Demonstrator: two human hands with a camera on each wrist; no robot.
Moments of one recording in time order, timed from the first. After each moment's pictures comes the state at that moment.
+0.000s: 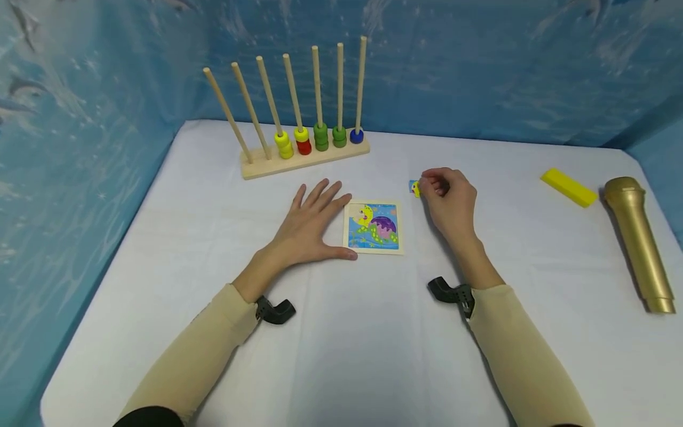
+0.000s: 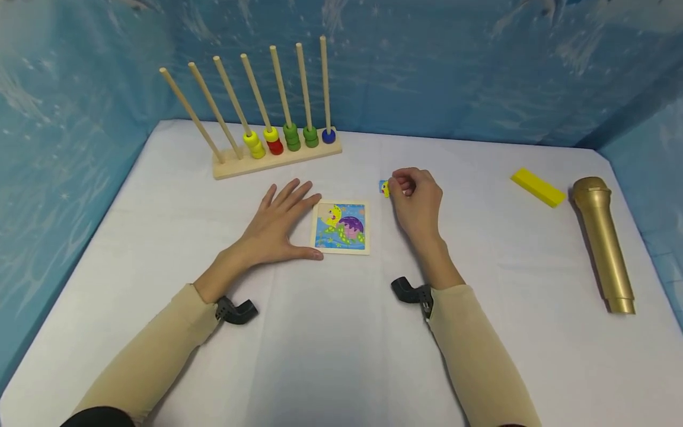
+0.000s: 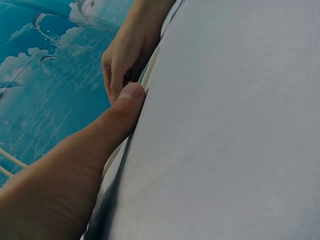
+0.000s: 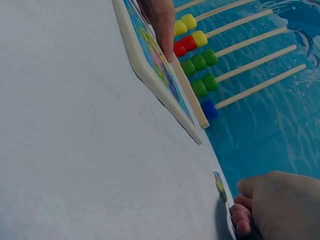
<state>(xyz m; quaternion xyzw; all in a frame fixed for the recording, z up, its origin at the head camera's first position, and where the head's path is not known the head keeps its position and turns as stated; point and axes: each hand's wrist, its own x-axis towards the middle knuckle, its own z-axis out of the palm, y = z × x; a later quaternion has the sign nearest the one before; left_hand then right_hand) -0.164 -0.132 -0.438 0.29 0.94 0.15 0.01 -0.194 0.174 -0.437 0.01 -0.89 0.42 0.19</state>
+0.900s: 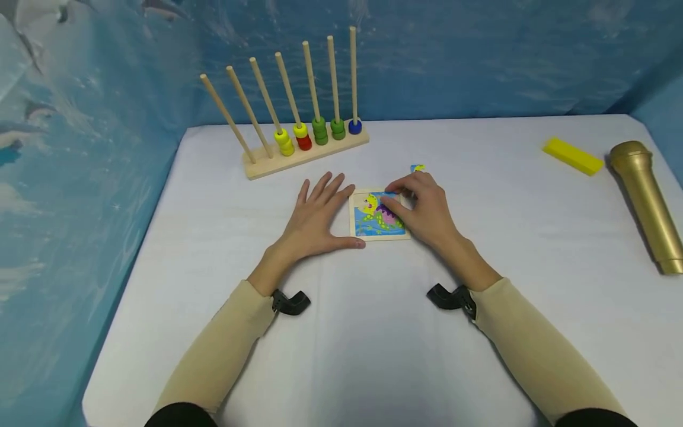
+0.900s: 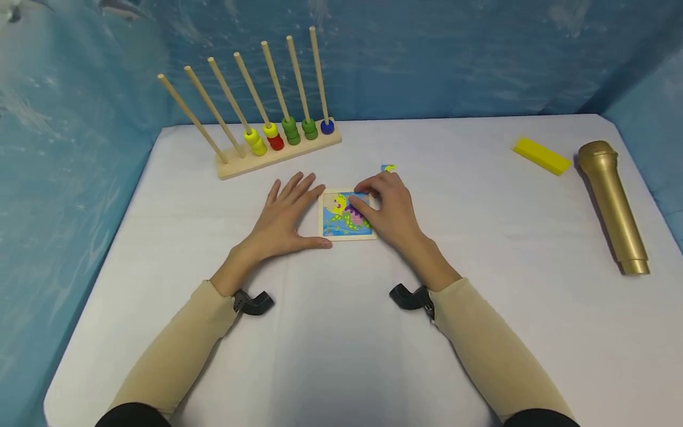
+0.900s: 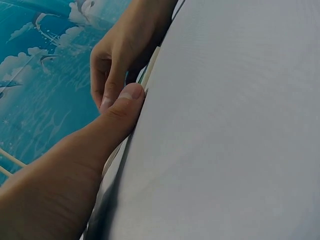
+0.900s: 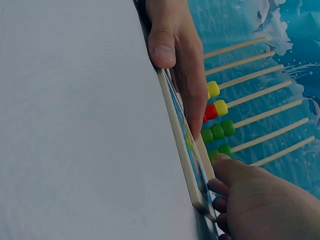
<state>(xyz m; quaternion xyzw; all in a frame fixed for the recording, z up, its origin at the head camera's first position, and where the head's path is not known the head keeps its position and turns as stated) -0.162 -0.130 -0.436 0.29 0.94 0.16 0.03 -0.157 0.136 -0.437 0.15 -0.89 0.40 0.12</state>
